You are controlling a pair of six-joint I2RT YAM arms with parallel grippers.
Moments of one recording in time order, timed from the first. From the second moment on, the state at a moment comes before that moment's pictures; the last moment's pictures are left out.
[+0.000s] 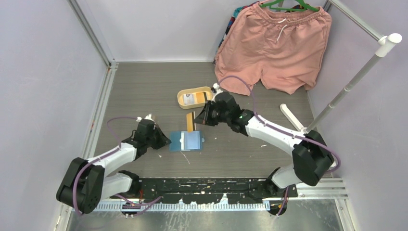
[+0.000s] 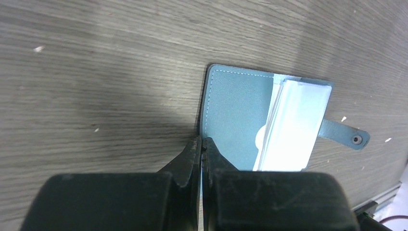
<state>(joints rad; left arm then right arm) -0.36 1.16 0.34 0.00 0.12 -0.78 0.75 1.44 0.93 -0.06 -0.22 0.85</state>
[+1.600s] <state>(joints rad) -0.36 1.05 0.31 -0.08 0.01 -0.77 0.42 2.17 1.95 -0.48 -0.47 0.61</state>
